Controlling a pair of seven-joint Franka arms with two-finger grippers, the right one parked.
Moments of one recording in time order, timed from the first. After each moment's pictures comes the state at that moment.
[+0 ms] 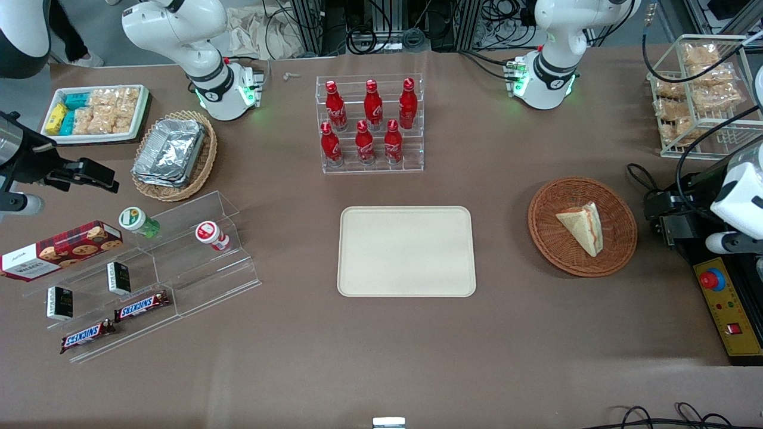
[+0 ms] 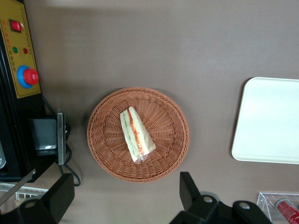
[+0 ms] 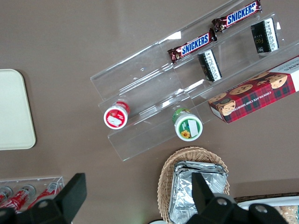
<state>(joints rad) 0.14 0.24 -0.18 -1.38 0.05 1.51 -0.09</state>
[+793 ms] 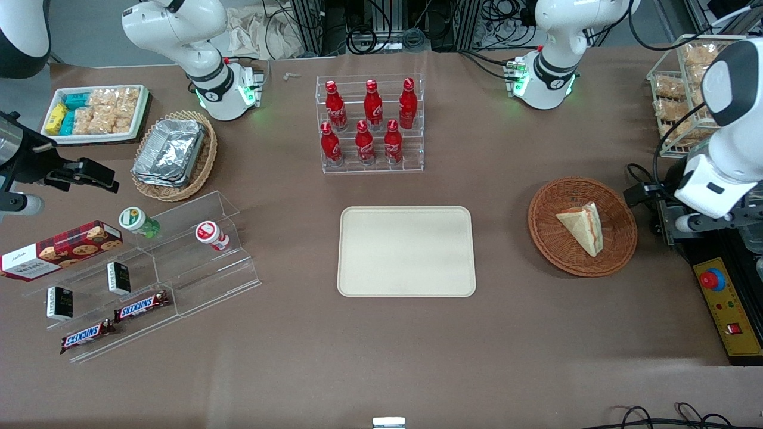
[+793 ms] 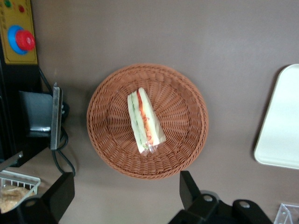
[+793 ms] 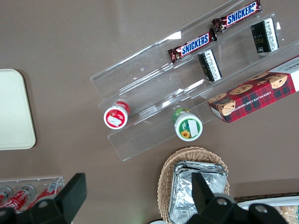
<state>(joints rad) 0.17 0.02 -0.18 -1.85 0.05 1.77 -0.15</state>
